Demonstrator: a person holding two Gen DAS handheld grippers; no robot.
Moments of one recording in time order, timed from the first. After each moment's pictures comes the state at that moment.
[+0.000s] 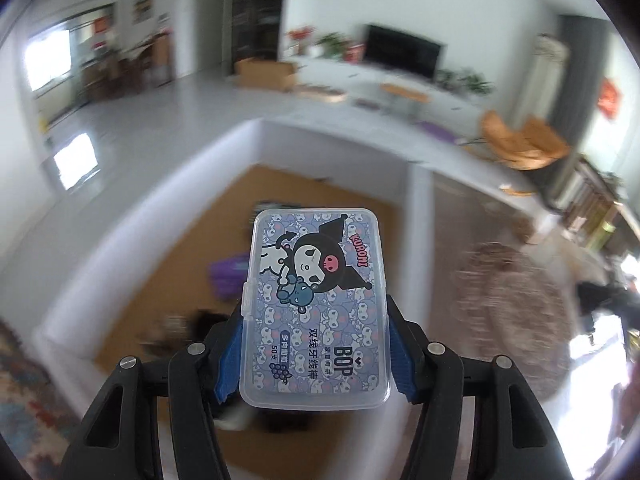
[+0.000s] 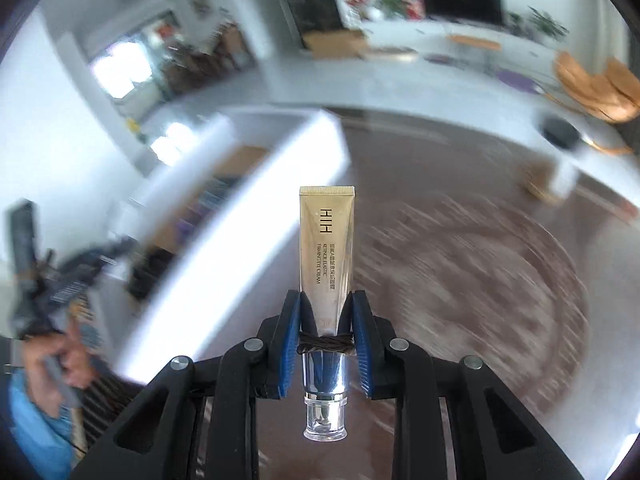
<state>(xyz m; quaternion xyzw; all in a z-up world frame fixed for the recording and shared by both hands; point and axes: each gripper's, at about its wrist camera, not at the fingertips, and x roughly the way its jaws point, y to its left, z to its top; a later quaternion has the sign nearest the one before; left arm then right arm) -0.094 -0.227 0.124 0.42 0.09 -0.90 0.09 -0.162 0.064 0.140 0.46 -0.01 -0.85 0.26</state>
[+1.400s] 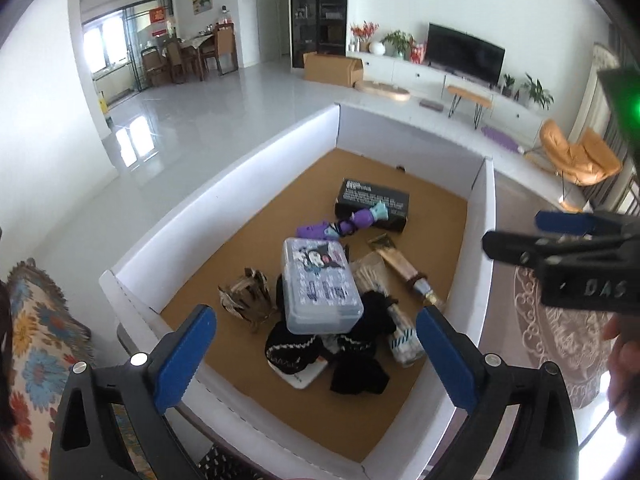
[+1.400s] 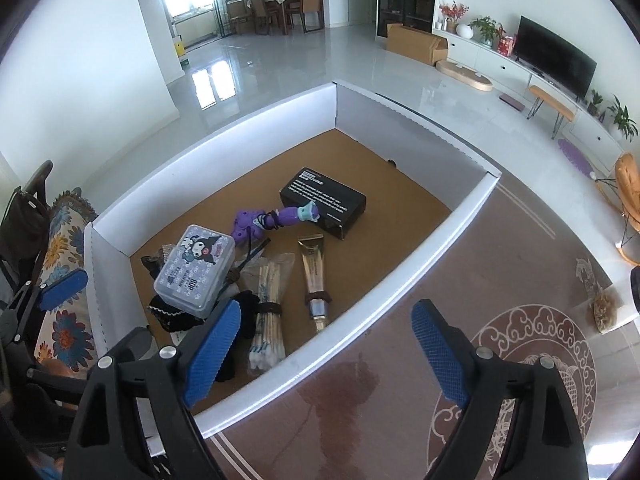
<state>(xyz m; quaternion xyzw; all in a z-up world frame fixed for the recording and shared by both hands) -0.045 -0.244 0.127 0.41 0.09 -0.89 0.19 -0.186 -0.137 0.124 0.46 0.15 -0.82 0.31</state>
